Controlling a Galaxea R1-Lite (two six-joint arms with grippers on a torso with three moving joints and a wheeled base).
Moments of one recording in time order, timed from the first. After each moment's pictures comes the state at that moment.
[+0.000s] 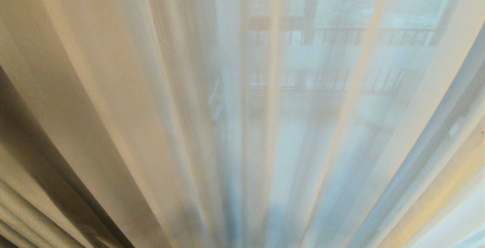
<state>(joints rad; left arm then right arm) 0.79 1.65 -1.53 -0.25 0.02 -0.03 0.00 0.00 0.00 0.01 0.04 -0.12</state>
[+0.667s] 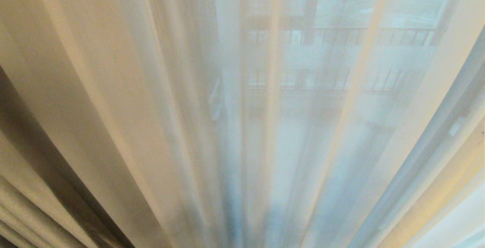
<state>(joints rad) 0.78 1.84 -1.69 -0.25 0.09 -0.03 0.00 0.00 0.00 0.01 0.04 -0.12</state>
